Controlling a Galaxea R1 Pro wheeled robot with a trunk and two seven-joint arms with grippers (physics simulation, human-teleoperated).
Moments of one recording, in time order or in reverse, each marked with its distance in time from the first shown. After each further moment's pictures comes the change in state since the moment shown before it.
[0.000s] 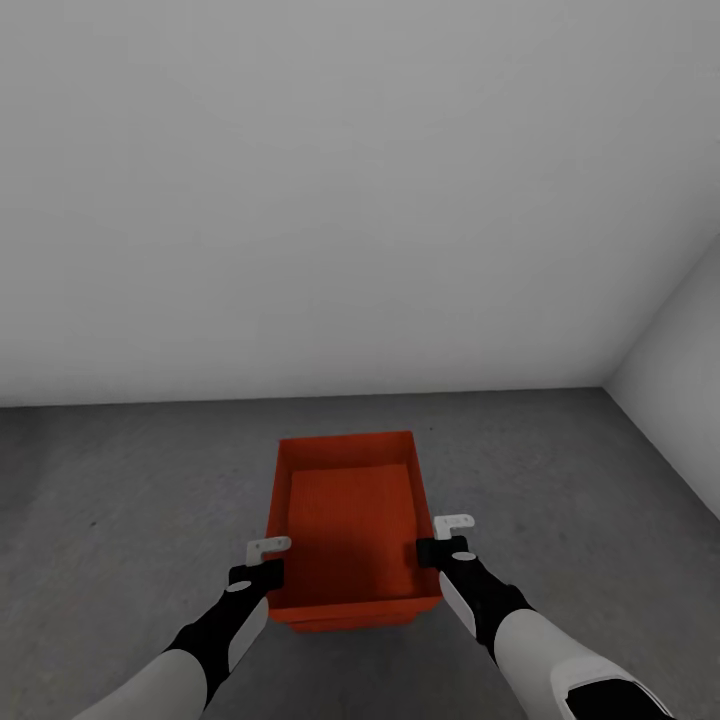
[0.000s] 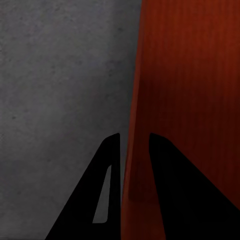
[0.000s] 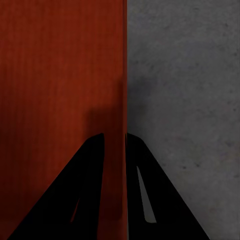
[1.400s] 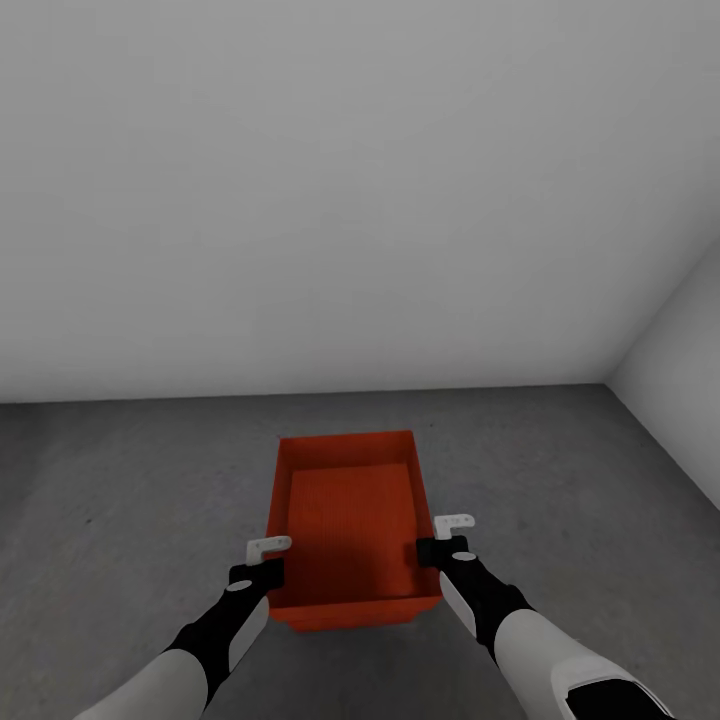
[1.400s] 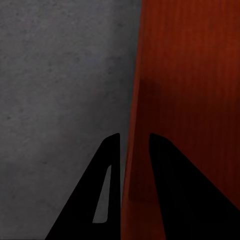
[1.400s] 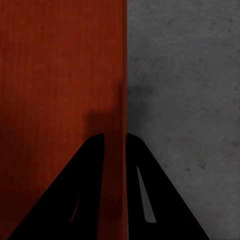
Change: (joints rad) left arm 0.000 -0.001 0.000 -0.003 -0.004 0.000 0.004; right arm 0.000 0.000 -0.001 0.000 0.000 -0.004 0.000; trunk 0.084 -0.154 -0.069
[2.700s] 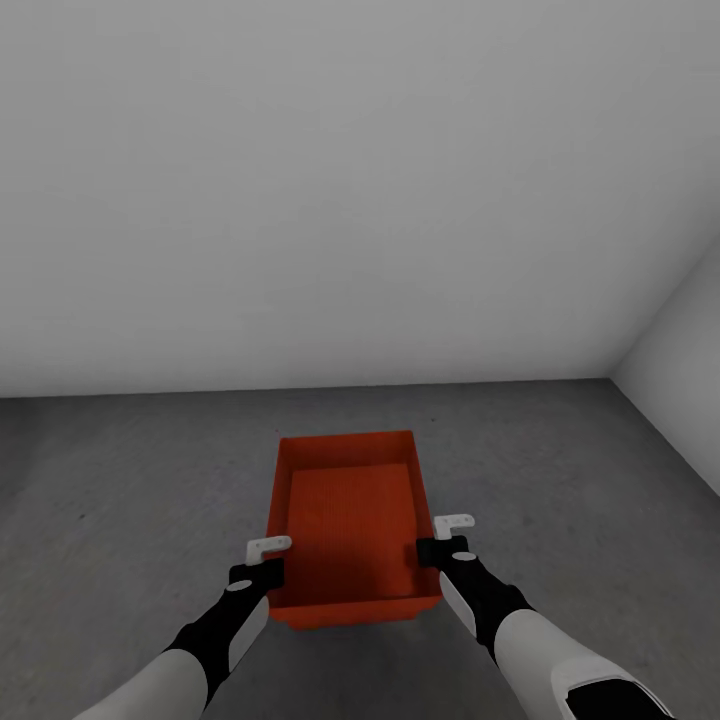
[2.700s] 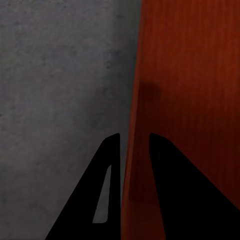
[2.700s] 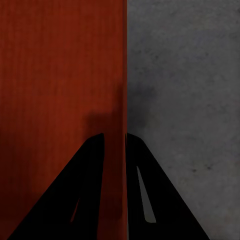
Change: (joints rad) left arm 0.000 0.000 0.001 0.000 -0.001 0.000 -0.001; right arm 0.000 0.000 0.001 0.000 -0.002 0.000 -0.001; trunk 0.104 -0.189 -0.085
